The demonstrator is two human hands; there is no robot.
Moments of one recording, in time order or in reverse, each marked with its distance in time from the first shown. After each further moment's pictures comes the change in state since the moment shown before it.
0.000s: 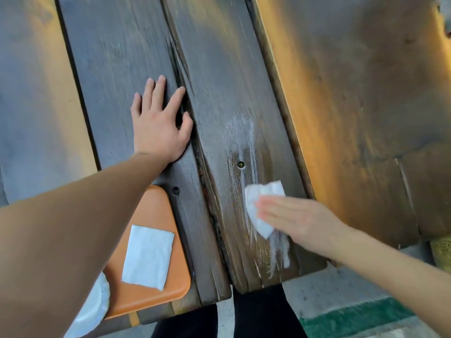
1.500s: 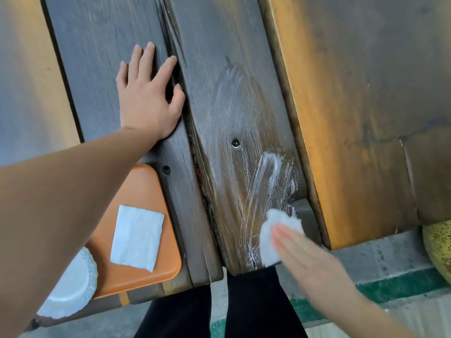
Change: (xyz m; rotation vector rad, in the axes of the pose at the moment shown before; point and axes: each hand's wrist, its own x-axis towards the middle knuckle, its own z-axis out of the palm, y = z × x) left_hand -0.002 0.003 0.000 0.004 -0.001 -0.014; right_hand -0.074 -0.090 0.009 -0.025 -0.182 0.388
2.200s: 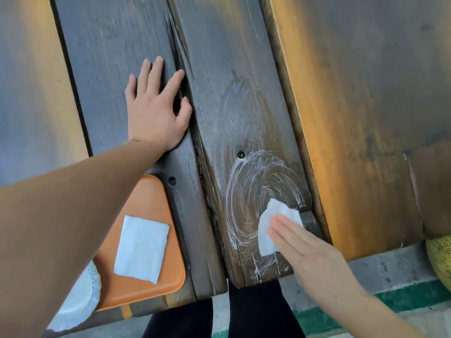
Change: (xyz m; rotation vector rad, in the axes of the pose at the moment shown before) left_hand 0.000 -0.001 0.001 -0.008 -0.003 0.000; right_hand 0.041 0.001 -0.022 -0.098 -0.019 -0.014
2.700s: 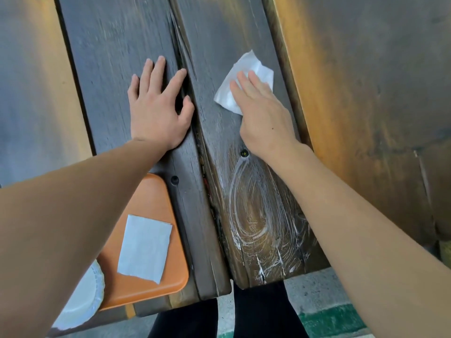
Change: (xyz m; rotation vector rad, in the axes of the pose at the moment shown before) left_hand 0.000 0.001 -0.002 0.013 -0.014 -0.013; right_hand 0.220 0.043 -0.051 0.146 0.227 0.260
